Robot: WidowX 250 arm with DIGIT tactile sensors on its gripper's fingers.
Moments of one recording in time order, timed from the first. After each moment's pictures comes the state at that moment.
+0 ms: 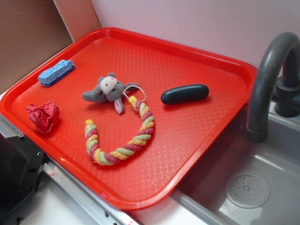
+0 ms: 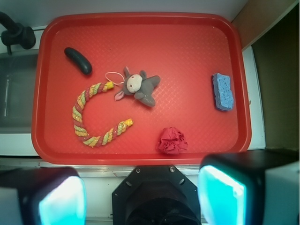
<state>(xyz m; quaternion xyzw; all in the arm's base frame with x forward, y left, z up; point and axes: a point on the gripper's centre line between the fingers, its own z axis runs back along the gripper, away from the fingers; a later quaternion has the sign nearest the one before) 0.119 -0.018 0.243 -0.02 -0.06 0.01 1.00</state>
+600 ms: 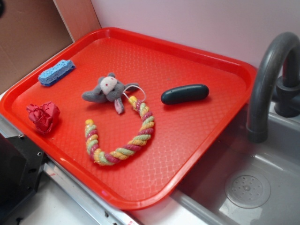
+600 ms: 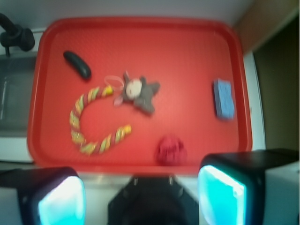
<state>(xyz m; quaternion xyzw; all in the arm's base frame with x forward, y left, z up) 0.146 -0.023 0.227 0.00 -0.09 -0.03 1.00</state>
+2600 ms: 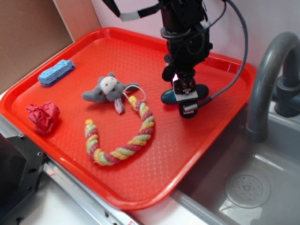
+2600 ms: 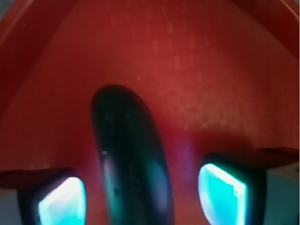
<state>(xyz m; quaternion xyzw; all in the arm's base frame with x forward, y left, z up) 0.294 -0.118 0.022 -0.03 0.04 -0.29 0.96</state>
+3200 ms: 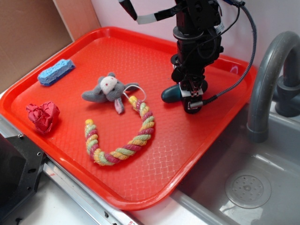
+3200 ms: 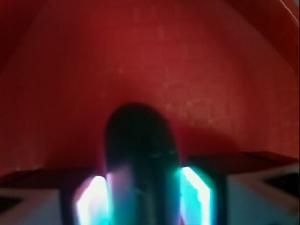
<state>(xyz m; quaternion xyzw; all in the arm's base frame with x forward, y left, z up) 0.303 -0.123 0.018 0.01 0.05 -0.30 0.95</state>
